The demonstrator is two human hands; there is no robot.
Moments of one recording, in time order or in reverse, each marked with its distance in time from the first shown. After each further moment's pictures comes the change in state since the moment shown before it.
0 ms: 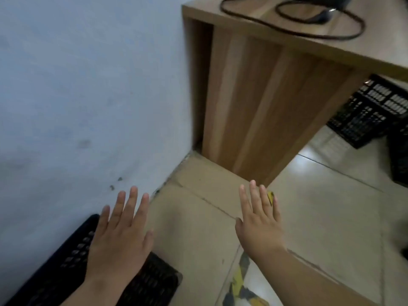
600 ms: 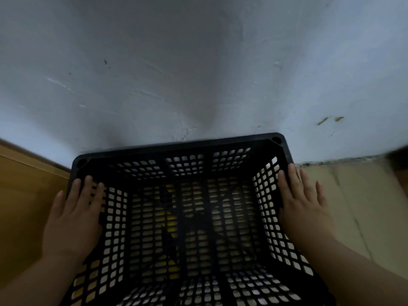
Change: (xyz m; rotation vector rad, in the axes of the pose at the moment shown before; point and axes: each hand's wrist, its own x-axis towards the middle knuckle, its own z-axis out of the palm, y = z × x) left_hand -0.368 -0.230 0.191 0.217 -0.551 -1.060; right_hand 0.036 -0.256 0.251 -0.272 0.068 -0.929
